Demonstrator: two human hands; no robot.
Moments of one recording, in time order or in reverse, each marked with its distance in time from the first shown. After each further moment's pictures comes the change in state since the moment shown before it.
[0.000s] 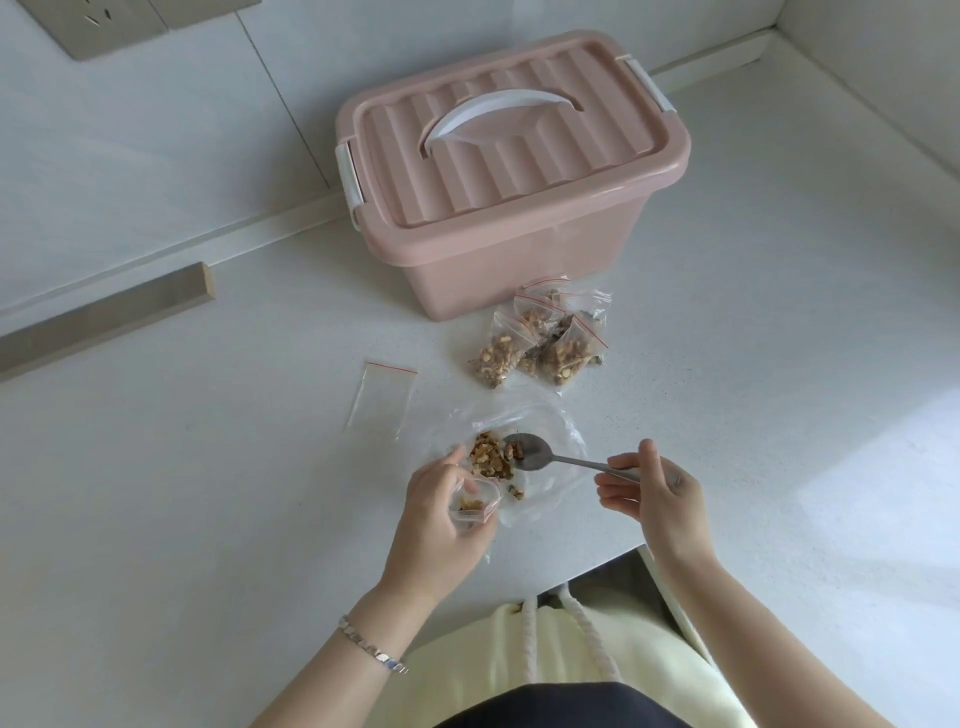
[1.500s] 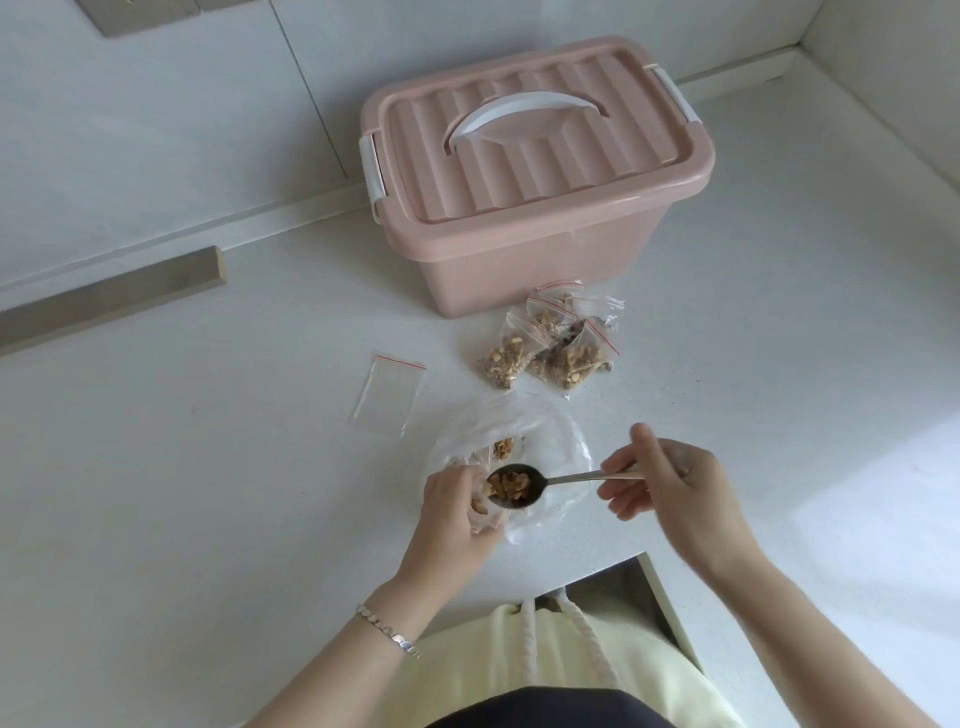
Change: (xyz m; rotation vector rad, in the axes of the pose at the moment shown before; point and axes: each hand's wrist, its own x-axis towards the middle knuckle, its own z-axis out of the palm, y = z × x) left_hand 0.001 -0.007 0.014 0.030 -0.100 -0.073; right_hand -0.030 -0.065 0.005 -0.315 -0.238 -0.139
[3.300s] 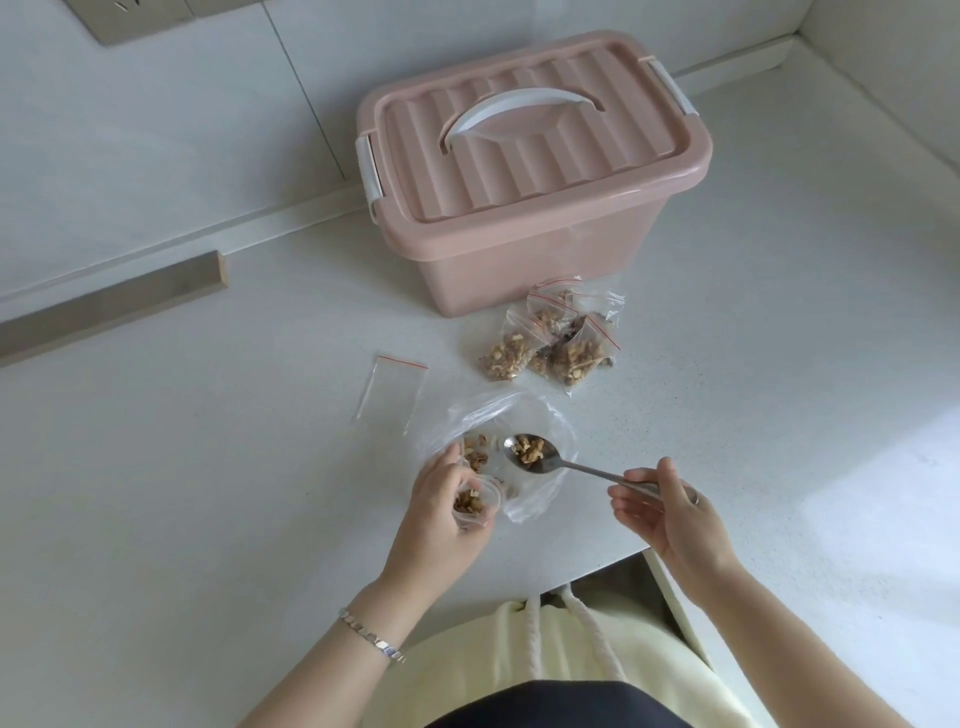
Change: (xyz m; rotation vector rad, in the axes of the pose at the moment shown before) left_hand -0.002 -0.003 -0.014 0.013 0.081 0.041; right_hand 0.018 0.077 -0.005 0.619 0.040 0.316
